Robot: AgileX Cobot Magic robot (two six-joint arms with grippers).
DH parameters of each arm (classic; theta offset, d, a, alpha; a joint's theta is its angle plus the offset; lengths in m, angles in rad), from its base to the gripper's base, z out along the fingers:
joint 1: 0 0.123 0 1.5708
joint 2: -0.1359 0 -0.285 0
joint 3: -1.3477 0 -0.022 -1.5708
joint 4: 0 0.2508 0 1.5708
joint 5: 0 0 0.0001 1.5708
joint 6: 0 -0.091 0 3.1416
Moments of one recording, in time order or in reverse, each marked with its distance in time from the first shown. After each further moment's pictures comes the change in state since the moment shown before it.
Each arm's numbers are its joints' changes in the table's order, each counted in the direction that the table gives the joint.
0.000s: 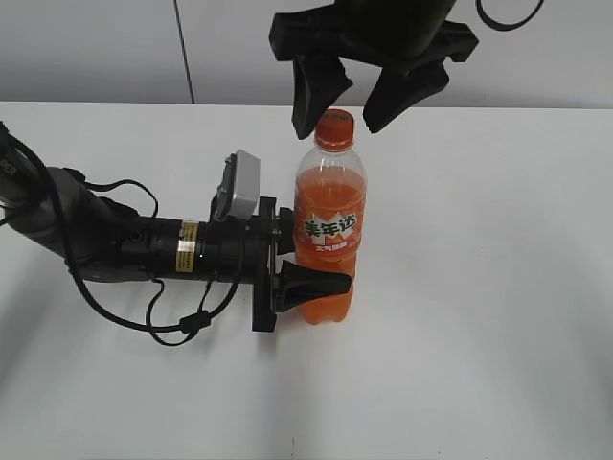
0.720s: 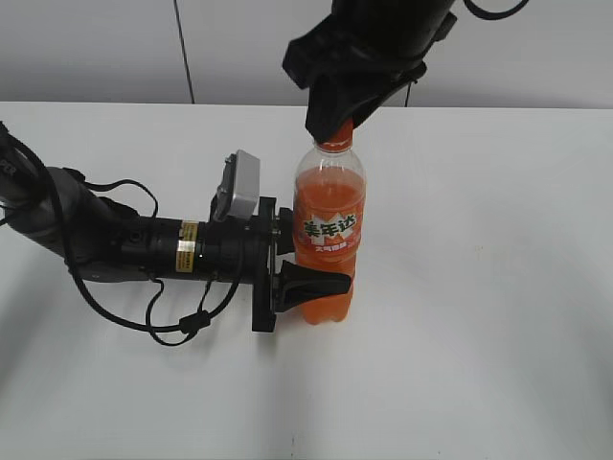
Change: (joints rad) left arm 0.000 0.000 0.000 0.000 -0.001 0.001; right arm 0.000 -0.001 0.000 0.004 0.002 0.324
